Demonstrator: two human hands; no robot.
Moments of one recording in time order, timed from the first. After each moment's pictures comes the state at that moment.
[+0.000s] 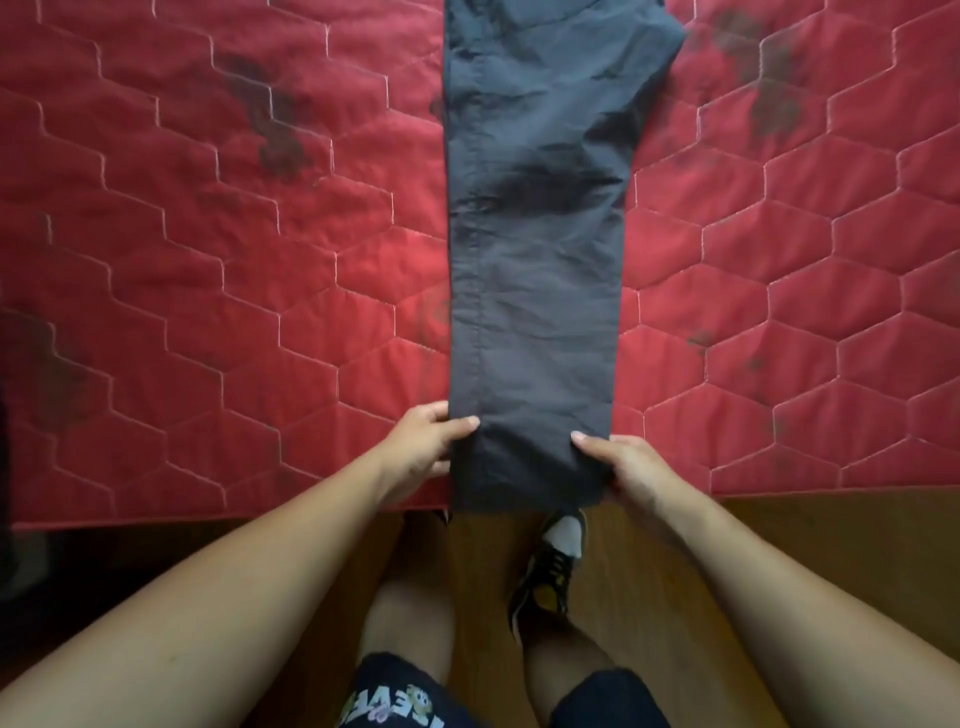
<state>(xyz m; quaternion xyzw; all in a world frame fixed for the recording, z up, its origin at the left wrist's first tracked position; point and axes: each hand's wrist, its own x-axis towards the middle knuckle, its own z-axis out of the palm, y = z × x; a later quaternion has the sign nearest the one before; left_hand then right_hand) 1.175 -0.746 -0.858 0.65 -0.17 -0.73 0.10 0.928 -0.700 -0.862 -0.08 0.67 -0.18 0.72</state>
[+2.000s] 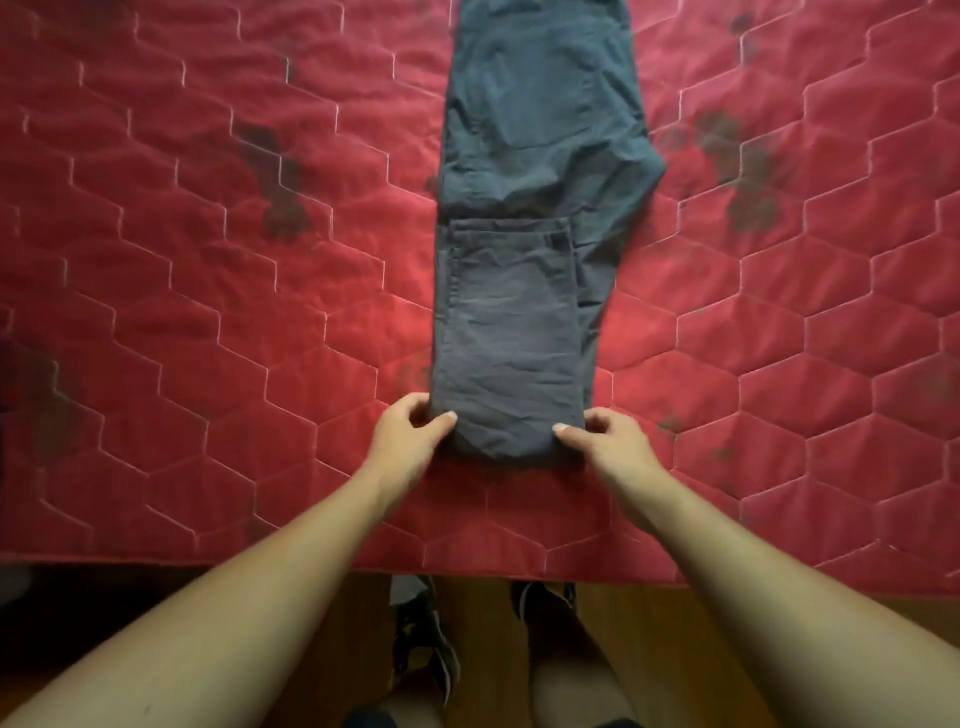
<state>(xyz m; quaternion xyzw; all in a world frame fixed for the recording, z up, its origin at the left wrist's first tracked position) 1.143 -0.809 -0.848 0.75 -0.34 -0.53 0.19 0.906 -0.804 -0.844 -0.27 0.73 -0.17 0.61</state>
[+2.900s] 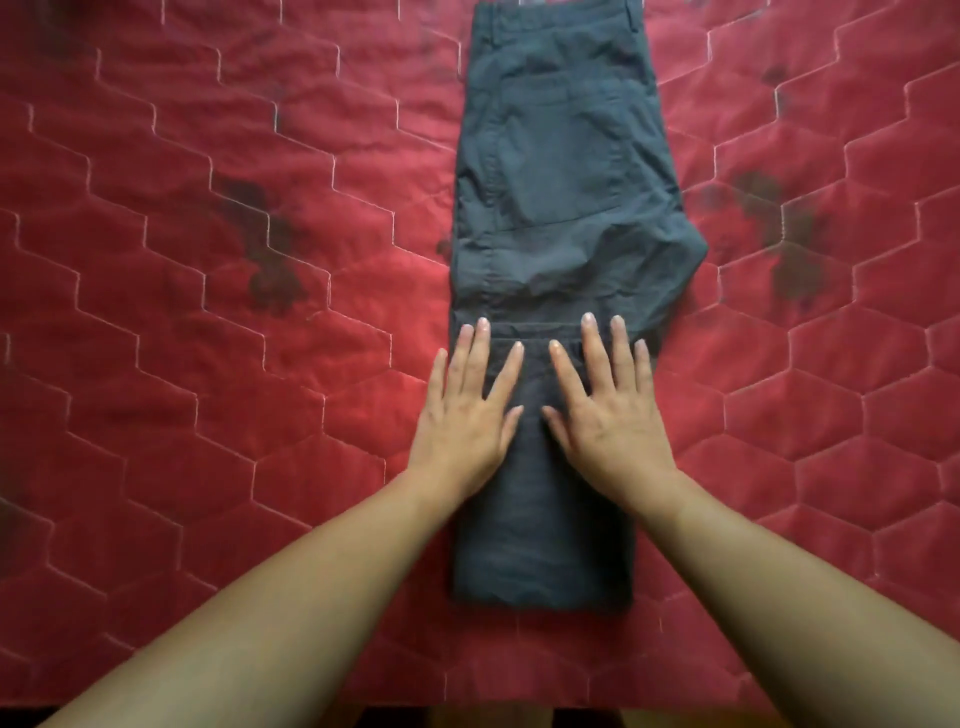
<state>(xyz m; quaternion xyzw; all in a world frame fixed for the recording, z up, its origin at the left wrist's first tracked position) 1.132 -0.917 -0.908 0.58 -0.80 -0.16 -0.03 0.933 -0.916 -0.893 -0.78 0.61 0.06 0.11</state>
